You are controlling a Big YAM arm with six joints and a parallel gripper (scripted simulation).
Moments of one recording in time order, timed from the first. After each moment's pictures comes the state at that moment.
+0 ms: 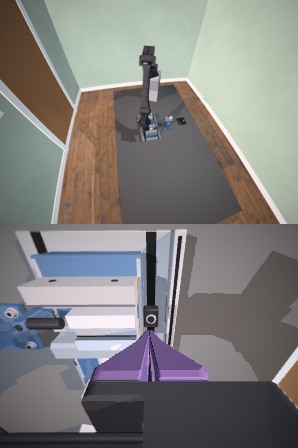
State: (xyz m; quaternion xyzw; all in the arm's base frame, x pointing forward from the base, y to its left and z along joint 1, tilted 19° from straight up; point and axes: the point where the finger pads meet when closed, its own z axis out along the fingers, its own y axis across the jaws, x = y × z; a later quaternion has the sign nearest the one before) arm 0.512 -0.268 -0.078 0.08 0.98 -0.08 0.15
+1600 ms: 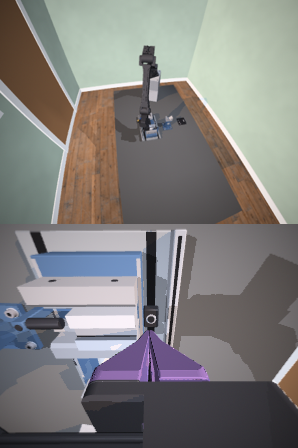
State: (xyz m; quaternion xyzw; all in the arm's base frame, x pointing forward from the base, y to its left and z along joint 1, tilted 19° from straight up) arm 0.512 -0.268 -0.078 0.08 0.98 -0.08 0.15
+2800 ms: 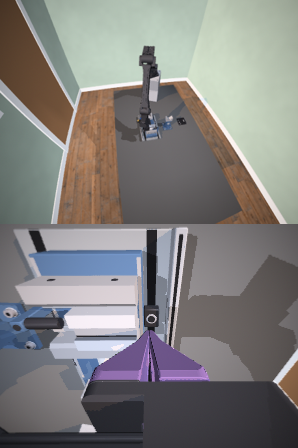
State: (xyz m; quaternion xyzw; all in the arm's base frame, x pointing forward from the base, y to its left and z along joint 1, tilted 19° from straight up) arm 0.511 -0.268 -0.081 0.08 0.98 -0.08 0.14
